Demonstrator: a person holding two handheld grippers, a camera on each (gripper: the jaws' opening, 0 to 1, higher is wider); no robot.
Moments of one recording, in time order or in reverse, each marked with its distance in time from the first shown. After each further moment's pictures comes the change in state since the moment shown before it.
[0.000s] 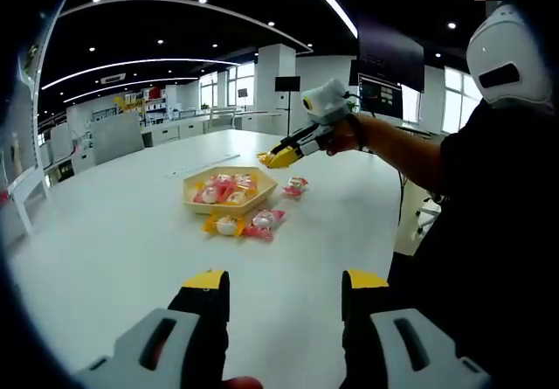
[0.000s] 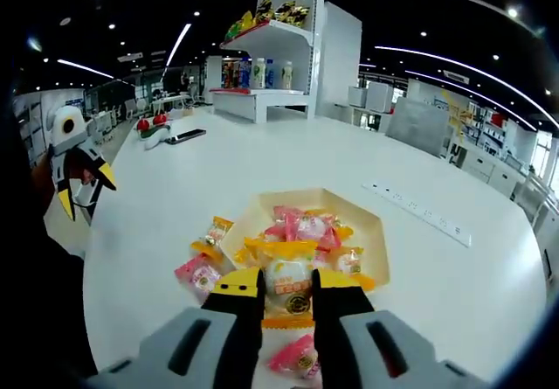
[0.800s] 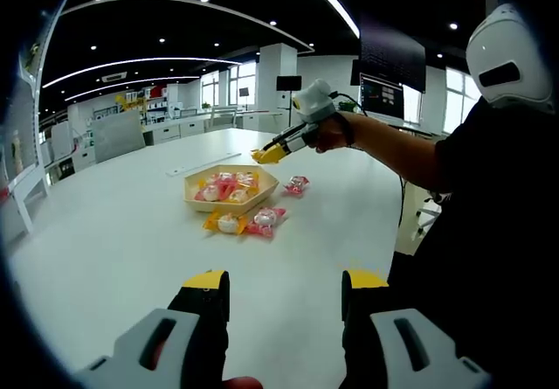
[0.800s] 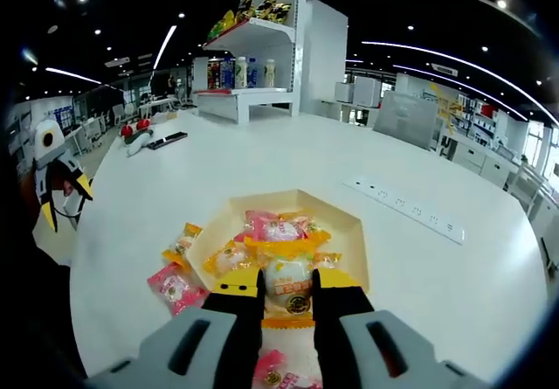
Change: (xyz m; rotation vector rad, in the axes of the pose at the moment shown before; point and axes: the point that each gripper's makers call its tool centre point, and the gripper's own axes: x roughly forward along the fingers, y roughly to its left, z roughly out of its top) left arm -0.001 0.001 -0.003 -0.006 0.003 0.004; right arm 0.019 -0.037 0.005 0.041 0.008 -0.044
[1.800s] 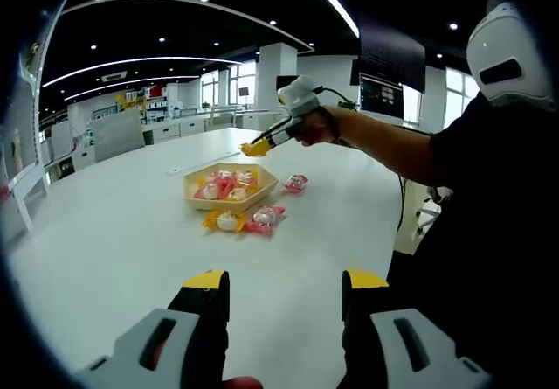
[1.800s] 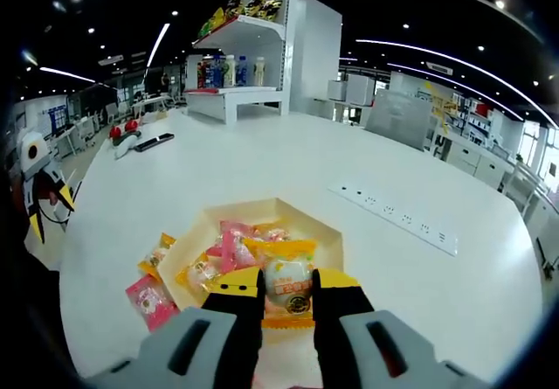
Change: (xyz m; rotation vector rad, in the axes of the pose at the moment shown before) left arm -0.002 -0.001 -0.002 -0.004 0.000 -0.001; right arm 0.015 -0.024 0.011 -0.001 0.015 -0.031
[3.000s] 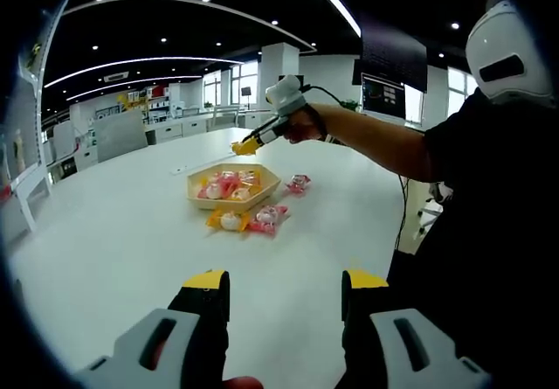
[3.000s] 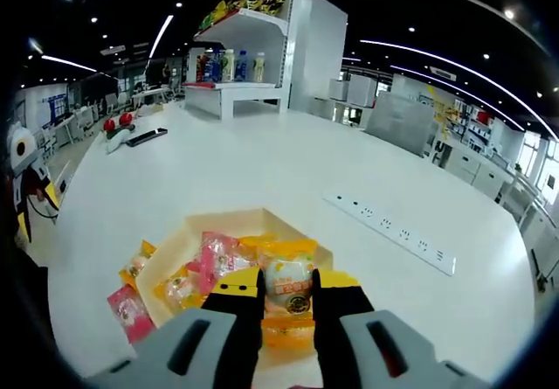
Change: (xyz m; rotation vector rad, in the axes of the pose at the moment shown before) left arm -0.004 0.002 0.000 0.000 0.003 0.012; right arm 0.025 -0.011 0.016 -0.045 0.014 -0.015
